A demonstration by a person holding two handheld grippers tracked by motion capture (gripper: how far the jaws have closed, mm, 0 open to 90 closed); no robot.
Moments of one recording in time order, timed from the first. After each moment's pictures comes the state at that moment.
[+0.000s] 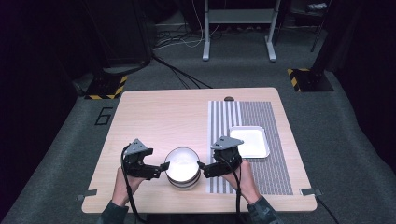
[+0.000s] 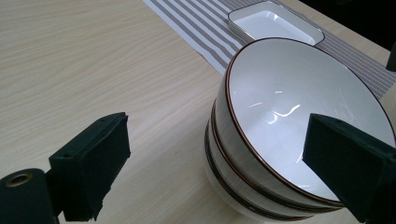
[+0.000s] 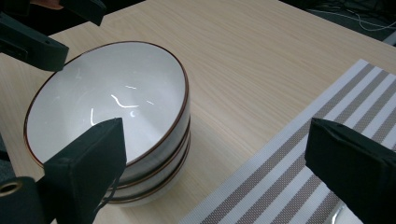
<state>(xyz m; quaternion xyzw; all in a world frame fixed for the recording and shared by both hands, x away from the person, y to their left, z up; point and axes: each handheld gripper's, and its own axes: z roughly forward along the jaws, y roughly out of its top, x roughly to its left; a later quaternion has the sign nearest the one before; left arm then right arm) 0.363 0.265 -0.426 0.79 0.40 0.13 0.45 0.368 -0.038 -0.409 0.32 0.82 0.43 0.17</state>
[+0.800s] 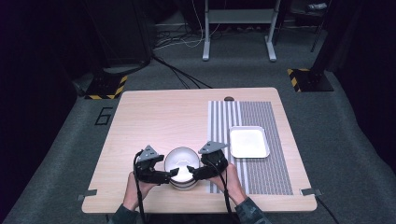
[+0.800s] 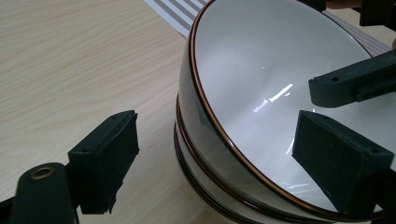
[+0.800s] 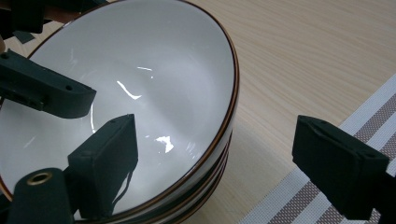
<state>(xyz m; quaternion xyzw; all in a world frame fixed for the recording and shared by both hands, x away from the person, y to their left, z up) 0.359 0.239 -0.453 0.81 0.38 0.12 0.43 0.380 -0.005 -0.449 0.32 0.84 0.43 0.13</state>
